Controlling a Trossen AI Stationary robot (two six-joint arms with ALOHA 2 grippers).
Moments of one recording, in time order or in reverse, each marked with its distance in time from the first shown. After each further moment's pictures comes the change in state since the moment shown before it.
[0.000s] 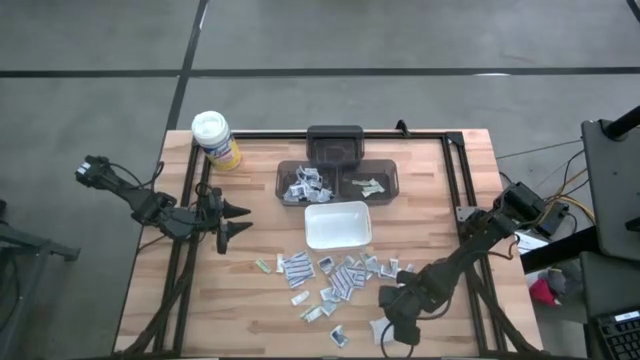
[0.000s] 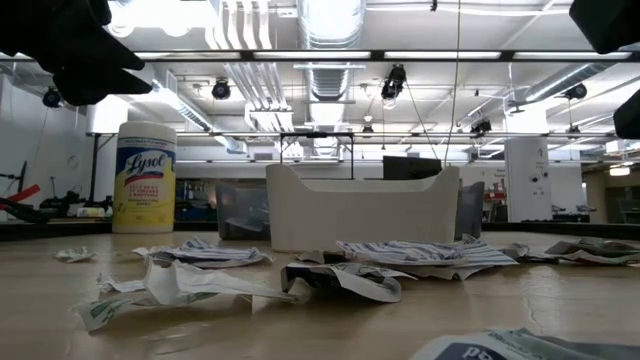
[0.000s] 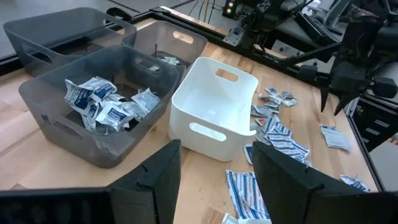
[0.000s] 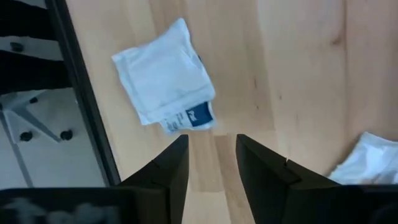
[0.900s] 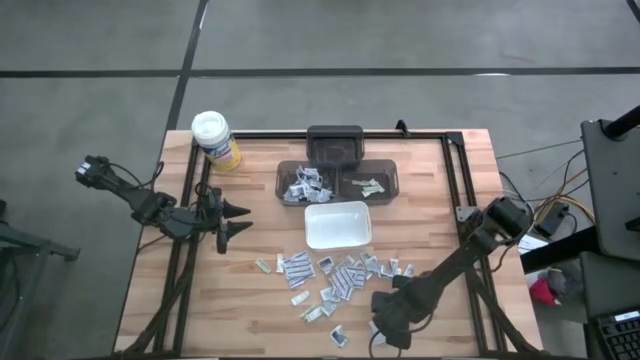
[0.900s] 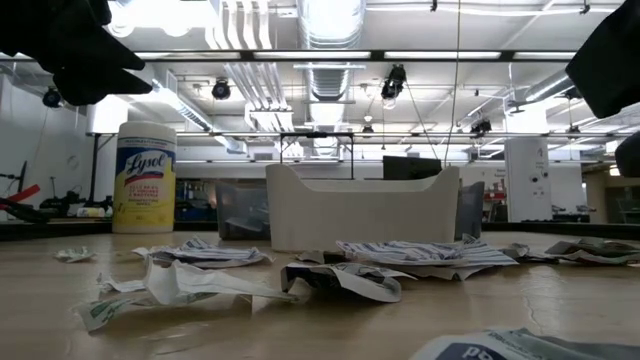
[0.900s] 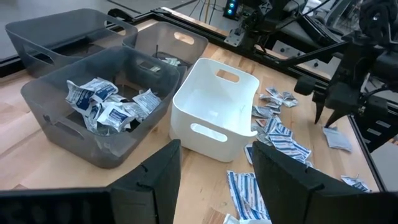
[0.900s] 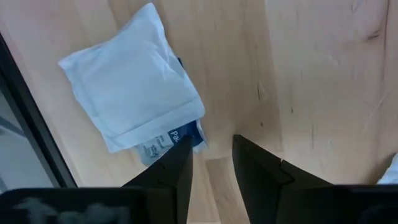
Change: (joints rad) left arm 0.000 0.000 0.000 -0.001 -0.005 0.002; right arm -0.002 0.184 0.103 -0.063 -0.012 0.003
